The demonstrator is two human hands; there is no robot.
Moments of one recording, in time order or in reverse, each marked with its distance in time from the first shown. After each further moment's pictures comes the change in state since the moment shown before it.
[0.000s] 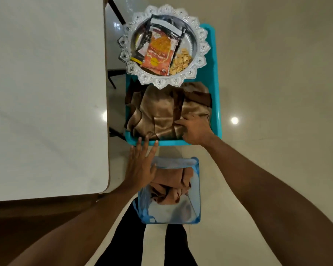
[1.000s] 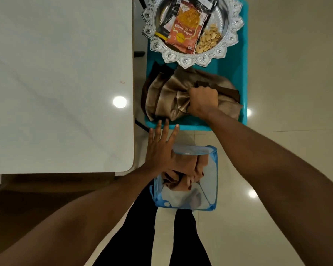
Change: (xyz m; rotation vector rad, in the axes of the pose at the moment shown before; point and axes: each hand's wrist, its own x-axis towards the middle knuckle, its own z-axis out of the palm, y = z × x) left_hand 0.003 -0.005 0.000 -0.018 -0.030 -0.009; right_hand 0.045 -0.075 -0.028 -0.220 0.171 0.164
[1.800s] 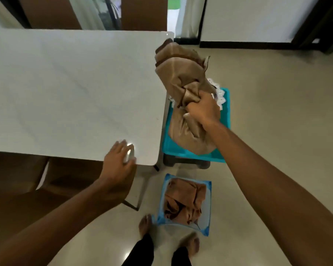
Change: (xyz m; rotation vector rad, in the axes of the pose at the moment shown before) left_hand -0.166 -0.072 -0.192 -0.156 0.366 -0.231; right_hand -0.162 -0.051 -0.240 0.897 0.343 0.131
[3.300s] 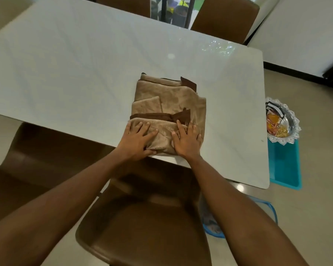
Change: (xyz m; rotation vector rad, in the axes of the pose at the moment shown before) left_hand 0.047 -0.352 -0.165 0.354 -0.256 0.188; right_hand -0.099 -0.175 0.439 -0.548 -0.260 -0.187
